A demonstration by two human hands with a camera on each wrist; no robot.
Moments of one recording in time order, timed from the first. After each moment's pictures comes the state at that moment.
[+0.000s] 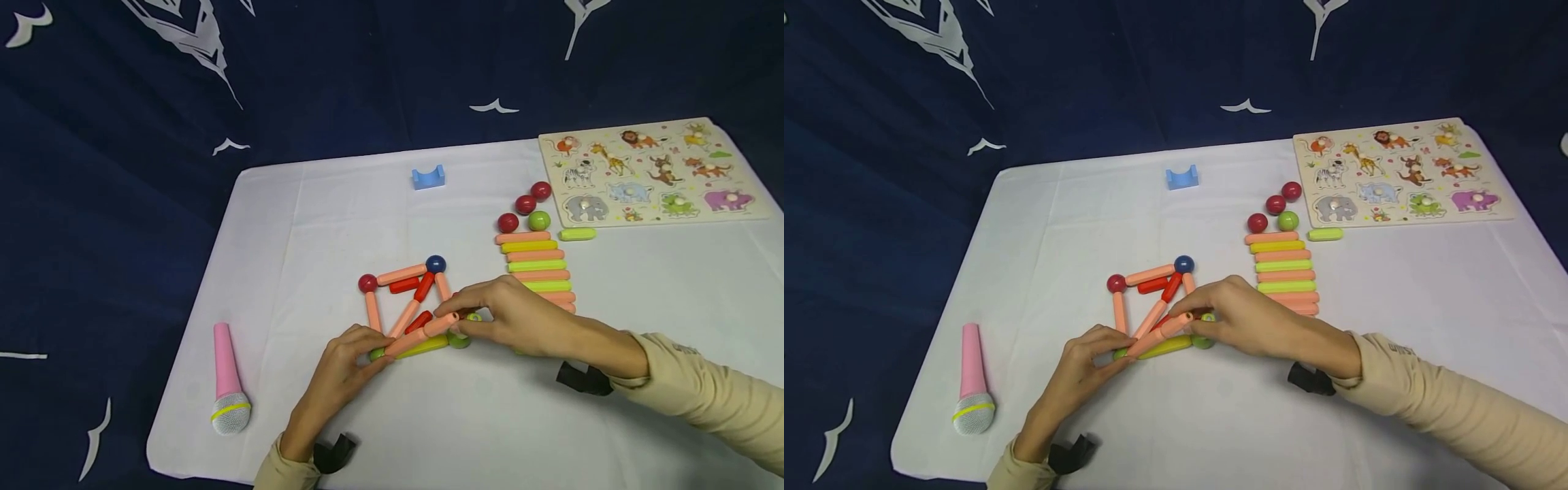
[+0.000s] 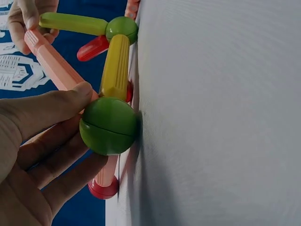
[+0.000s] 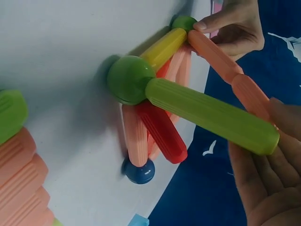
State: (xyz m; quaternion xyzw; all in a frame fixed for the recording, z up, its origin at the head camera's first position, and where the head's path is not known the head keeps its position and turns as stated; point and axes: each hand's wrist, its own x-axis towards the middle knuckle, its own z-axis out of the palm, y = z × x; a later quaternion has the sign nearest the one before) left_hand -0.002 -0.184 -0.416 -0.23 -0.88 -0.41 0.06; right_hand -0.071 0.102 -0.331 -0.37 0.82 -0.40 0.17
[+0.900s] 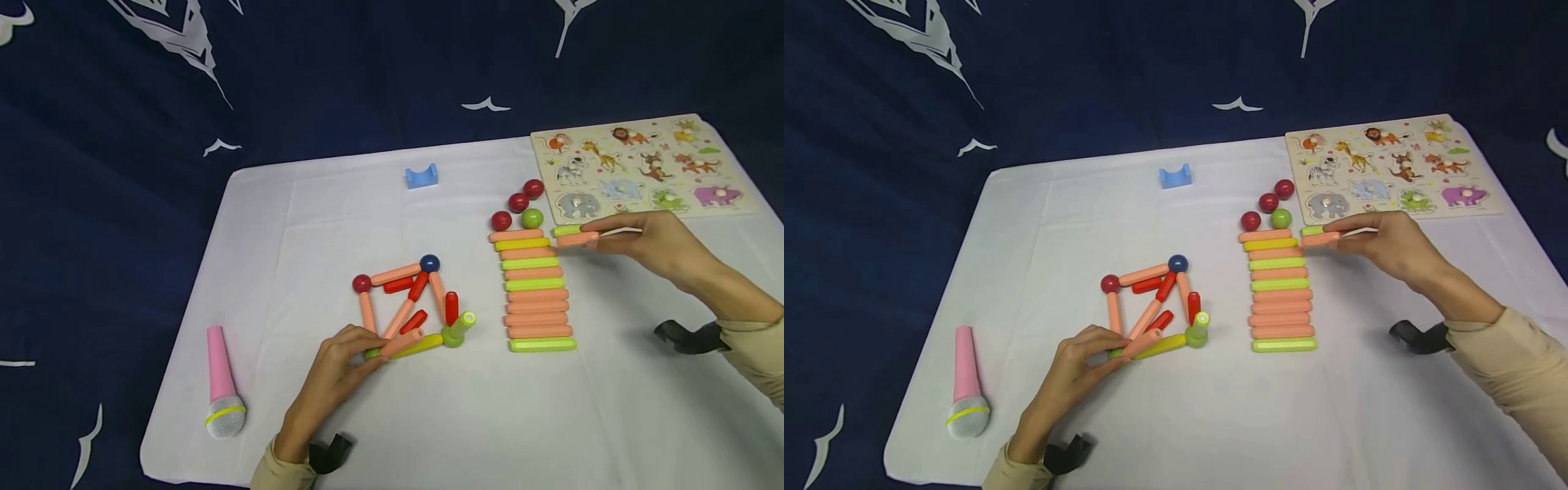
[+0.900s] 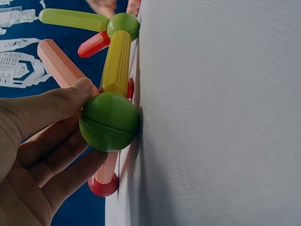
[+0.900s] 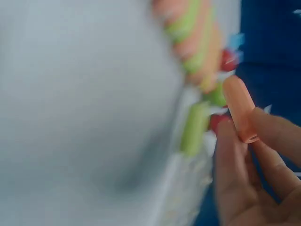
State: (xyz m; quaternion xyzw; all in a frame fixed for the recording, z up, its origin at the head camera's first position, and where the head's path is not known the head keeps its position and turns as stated) left_hand -0.003 -0.184 -0.415 -0.23 -0.88 -0.40 0.06; right_hand -0.137 0.275 -0.360 0.01 0.90 -0.38 0.19
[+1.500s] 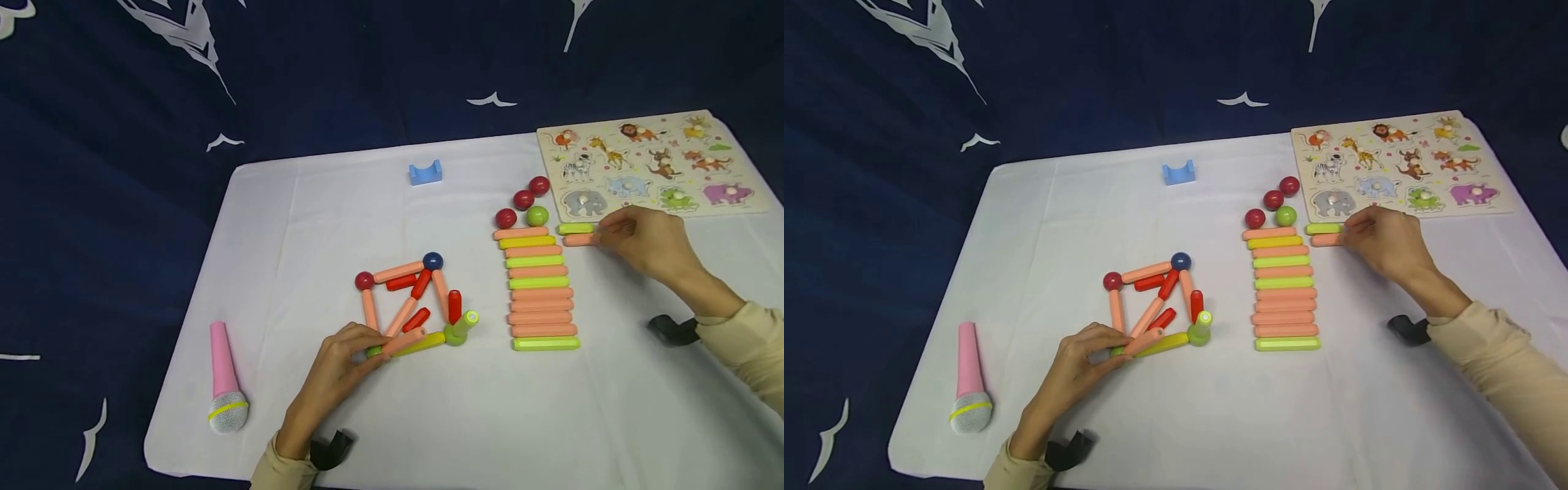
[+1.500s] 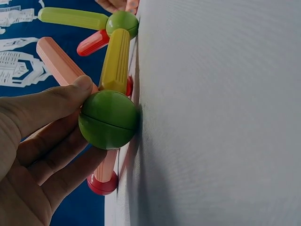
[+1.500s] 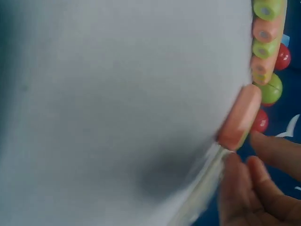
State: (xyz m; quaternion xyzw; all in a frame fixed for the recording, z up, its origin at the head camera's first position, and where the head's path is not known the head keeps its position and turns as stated) left_hand -0.005 -0.186 -0.416 -0.23 -0.89 -0.40 0.06; right_hand -0.151 0.273 -0.391 -0.02 0.95 -0.30 0.02
